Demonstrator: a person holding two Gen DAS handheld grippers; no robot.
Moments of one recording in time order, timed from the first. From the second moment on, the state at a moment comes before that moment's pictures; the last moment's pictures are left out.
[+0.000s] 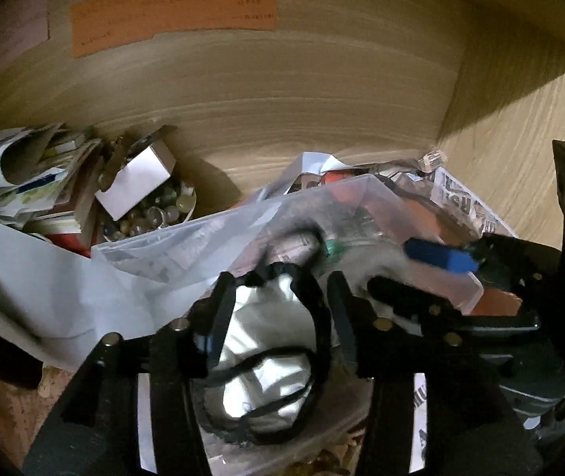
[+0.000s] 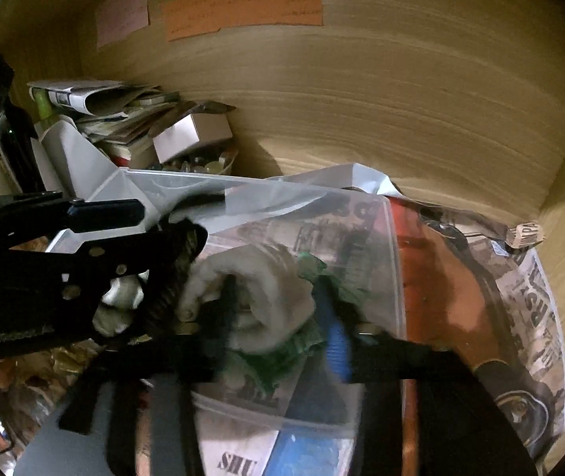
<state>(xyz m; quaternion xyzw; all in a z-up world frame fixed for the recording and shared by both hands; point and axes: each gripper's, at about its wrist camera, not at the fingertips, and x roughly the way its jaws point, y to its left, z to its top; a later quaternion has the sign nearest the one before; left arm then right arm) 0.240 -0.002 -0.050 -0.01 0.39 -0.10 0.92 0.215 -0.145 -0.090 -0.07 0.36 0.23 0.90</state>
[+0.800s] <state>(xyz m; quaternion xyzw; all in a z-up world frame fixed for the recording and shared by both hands) 0.113 0.040 -0.005 0.00 0.30 -0.06 0.95 0.102 -0.175 -0.051 -0.06 0.25 0.21 0.94</state>
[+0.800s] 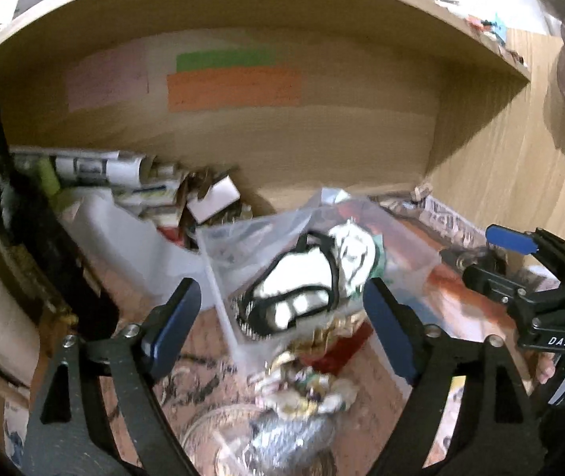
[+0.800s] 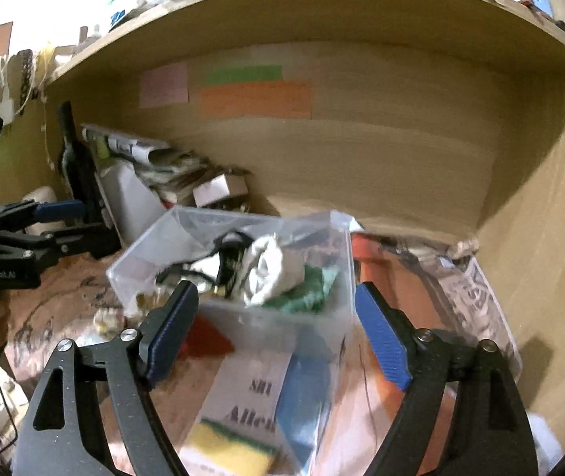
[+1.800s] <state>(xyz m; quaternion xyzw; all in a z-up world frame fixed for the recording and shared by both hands) 0.105 0.033 -0.101 -0.05 0.38 -0.08 0.92 0.067 -0.173 -0.138 -0.03 0.38 0.24 0.89</state>
